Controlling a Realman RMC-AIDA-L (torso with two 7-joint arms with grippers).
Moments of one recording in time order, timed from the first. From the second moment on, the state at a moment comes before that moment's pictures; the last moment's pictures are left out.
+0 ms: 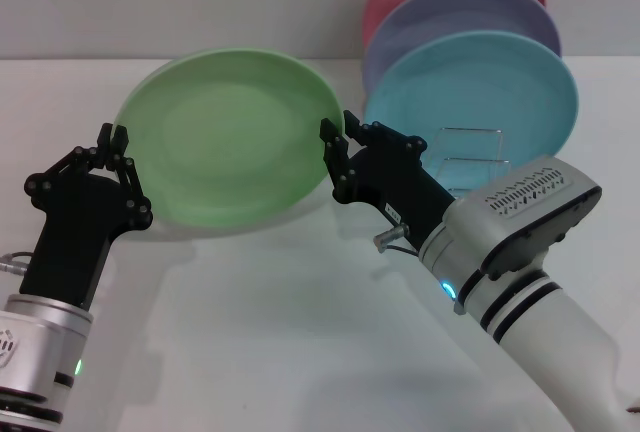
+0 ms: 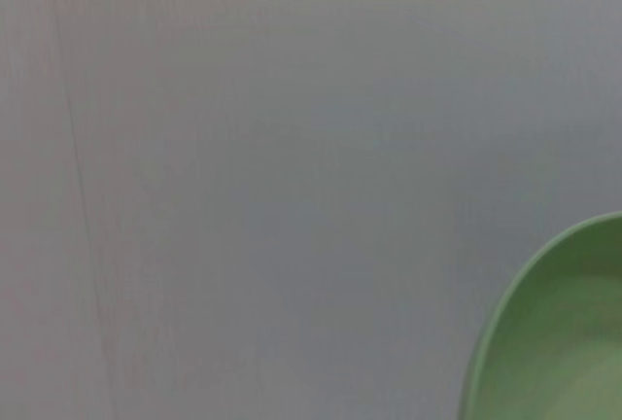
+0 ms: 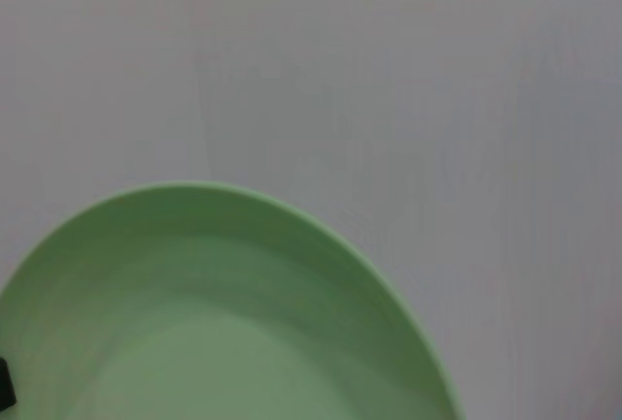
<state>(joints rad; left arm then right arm) -0.23 -2.08 -0.50 -0.56 2.07 1.34 0.42 0.58 2.08 0.26 0.65 -1.80 -0.98 -0.13</state>
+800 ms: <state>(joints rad) -0.25 -2.08 -0.51 -0.55 2.07 1.32 0.41 0.58 2.08 0.26 0.65 -1.80 -0.98 -0.13</state>
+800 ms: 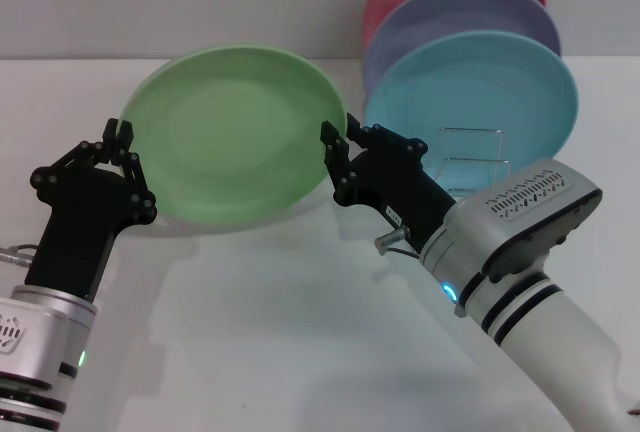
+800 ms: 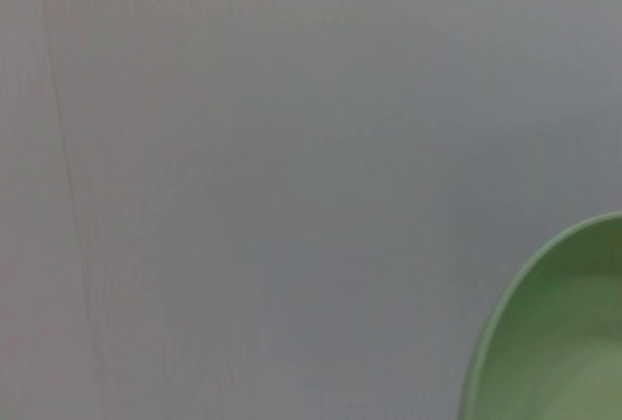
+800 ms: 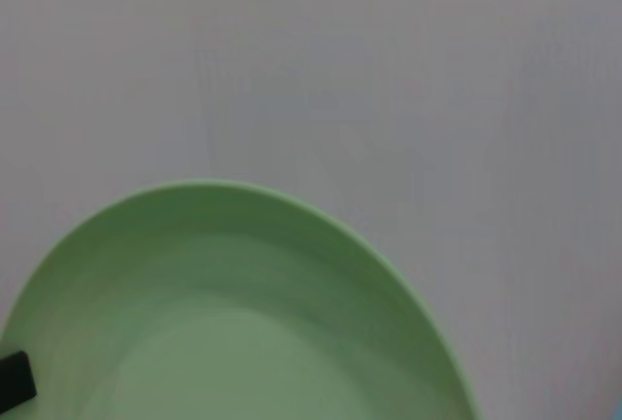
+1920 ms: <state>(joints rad) -0.25 -2.08 -0.51 -0.55 2.07 1.32 0.42 0.58 2.08 0.27 0.64 -1.80 -0.98 -0.13</state>
